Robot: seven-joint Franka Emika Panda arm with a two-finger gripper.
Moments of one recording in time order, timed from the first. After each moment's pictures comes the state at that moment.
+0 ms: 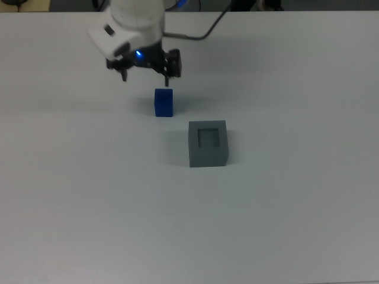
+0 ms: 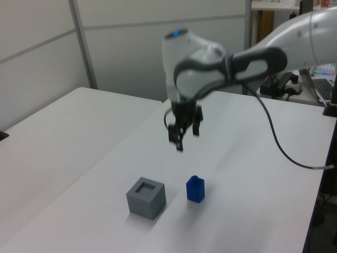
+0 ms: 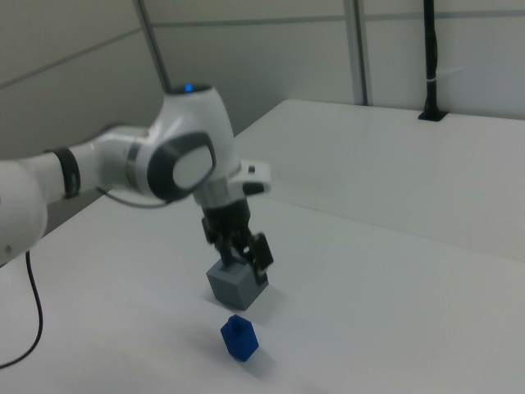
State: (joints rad) arm -0.02 0.12 0.05 -1.80 -0.05 1.90 0.14
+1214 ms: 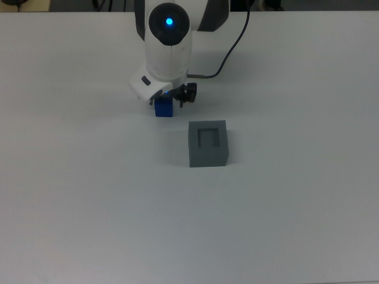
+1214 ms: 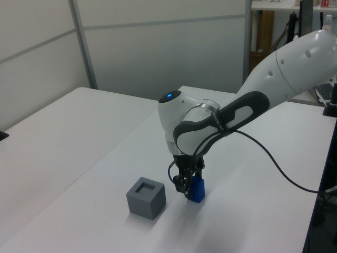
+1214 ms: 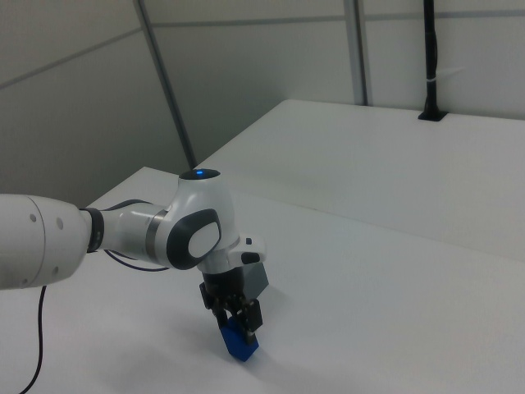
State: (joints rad) arm 0.04 0.24 0.05 -1.98 -0.07 2.09 0.18
